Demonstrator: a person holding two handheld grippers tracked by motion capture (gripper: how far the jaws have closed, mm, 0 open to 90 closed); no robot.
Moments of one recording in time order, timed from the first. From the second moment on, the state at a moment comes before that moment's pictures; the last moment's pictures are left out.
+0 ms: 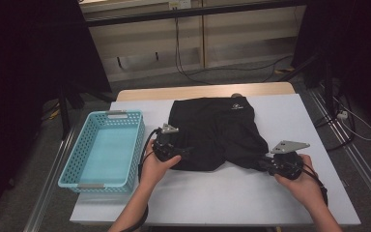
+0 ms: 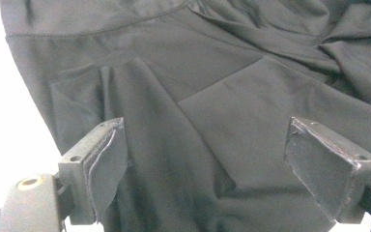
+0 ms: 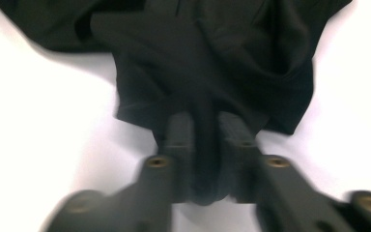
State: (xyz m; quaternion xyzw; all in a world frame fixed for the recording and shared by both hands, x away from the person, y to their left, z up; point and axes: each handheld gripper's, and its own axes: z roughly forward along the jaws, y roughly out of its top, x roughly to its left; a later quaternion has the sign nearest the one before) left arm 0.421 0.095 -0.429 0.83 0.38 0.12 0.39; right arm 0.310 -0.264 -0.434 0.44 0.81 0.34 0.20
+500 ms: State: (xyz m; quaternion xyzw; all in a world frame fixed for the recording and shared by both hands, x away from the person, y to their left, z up) left arm 0.417 0.098 -0.430 0.83 0.38 0.12 0.39; right arm 0.350 -0.198 -0.447 0.39 0.83 0.35 0.20
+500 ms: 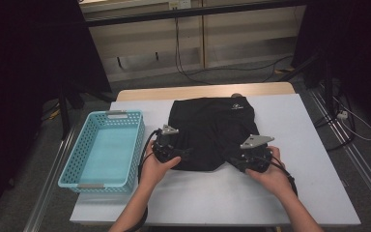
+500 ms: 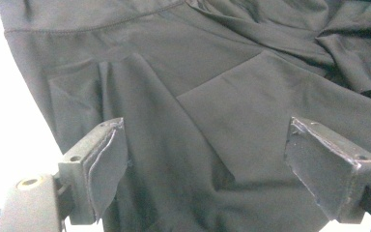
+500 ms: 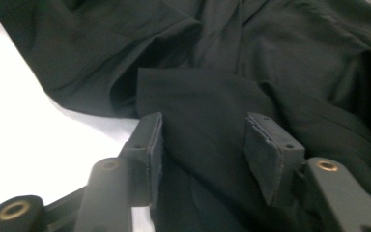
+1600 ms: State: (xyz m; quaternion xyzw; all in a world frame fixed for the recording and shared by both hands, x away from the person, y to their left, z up) left arm 0.418 0.088 -0.429 0.84 0.37 0.11 0.39; right arm 0.311 -0.332 -0.432 0.55 0.70 0.38 0.25
